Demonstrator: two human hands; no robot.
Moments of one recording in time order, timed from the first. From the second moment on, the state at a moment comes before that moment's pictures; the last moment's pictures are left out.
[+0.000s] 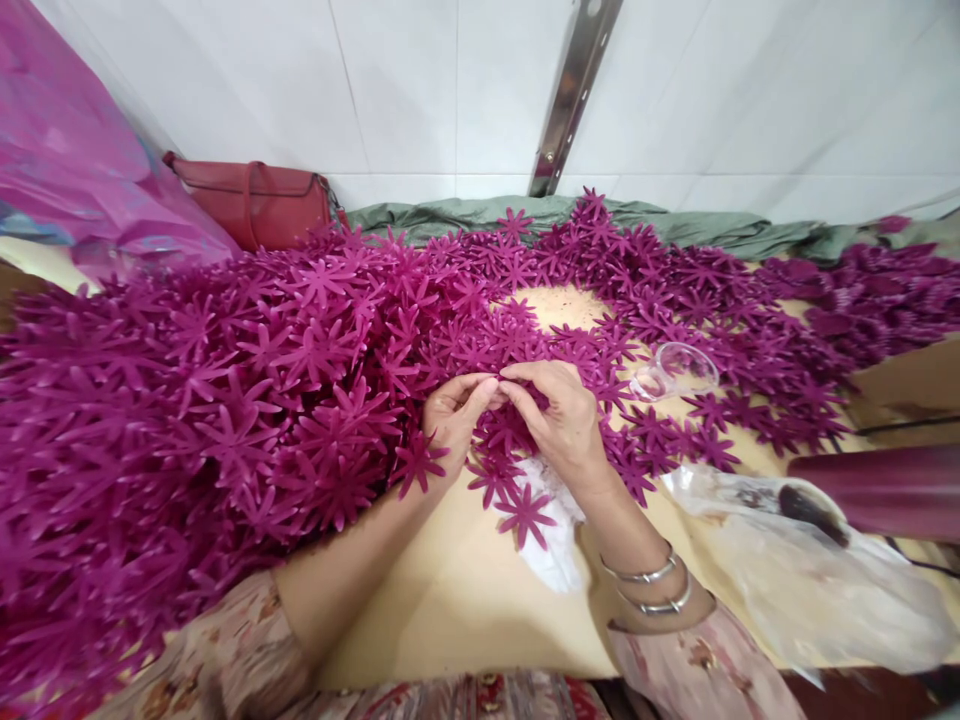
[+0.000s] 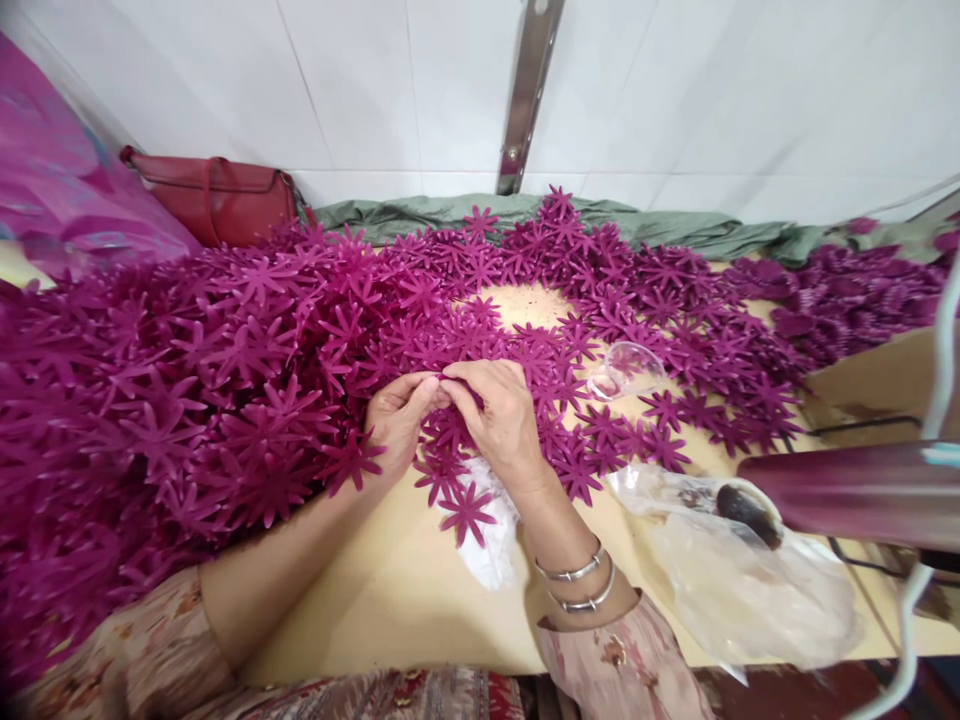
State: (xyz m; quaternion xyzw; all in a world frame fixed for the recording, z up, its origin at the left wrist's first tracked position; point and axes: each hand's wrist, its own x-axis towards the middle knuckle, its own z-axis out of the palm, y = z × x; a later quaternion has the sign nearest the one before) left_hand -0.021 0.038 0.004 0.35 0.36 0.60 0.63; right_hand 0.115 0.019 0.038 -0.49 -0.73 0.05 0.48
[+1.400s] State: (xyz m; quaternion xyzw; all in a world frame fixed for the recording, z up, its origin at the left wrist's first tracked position) left_hand -0.024 0.040 0.009 0.24 0.36 0.65 0.63; right_hand 0.123 0.035 0.032 -0.38 -0.20 0.54 0.72
